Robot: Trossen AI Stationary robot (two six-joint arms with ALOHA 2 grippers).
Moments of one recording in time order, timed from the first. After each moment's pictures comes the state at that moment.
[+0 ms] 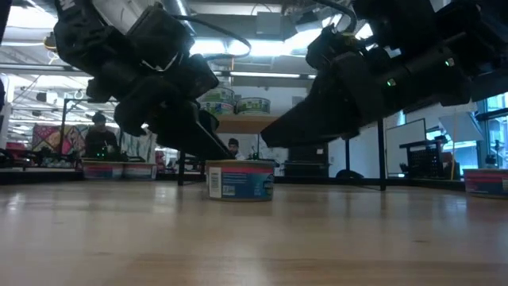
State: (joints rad) left arm -0.05 1.71 0.58 0.50 0.03 0.00; right arm 0.31 1.85 0.70 0.76 0.35 0.17
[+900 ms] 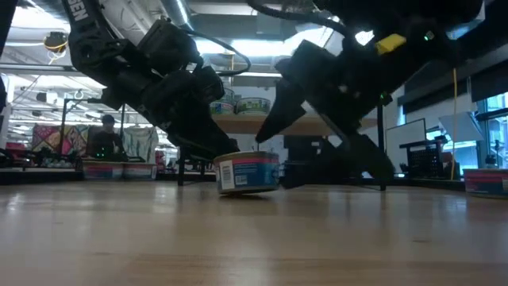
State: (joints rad) left arm 0.05 1.74 0.57 0.55 0.13 -0.20; right arm 0.33 1.87 0.97 0.12 0.53 -0.68
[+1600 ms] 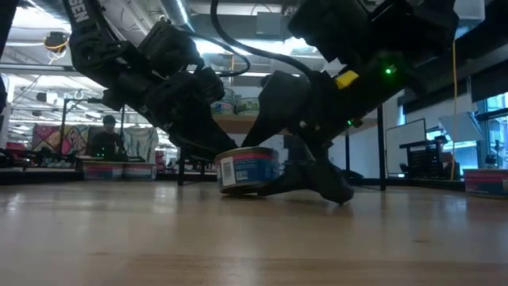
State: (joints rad) left arm 0.06 1.74 0.57 0.57 0.14 -0.20; right arm 0.25 2.02 0.97 0.31 0.61 -0.81
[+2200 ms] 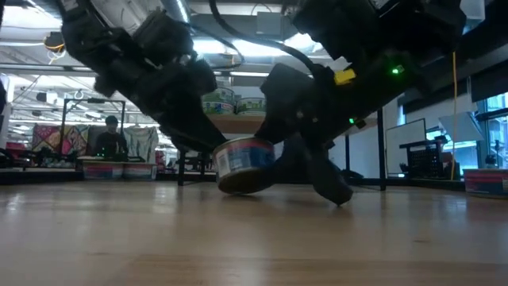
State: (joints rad) left arm 0.05 1.61 0.57 0.43 0.10 -0.20; right arm 0.29 1.99 0.97 0.31 0.61 -0.67
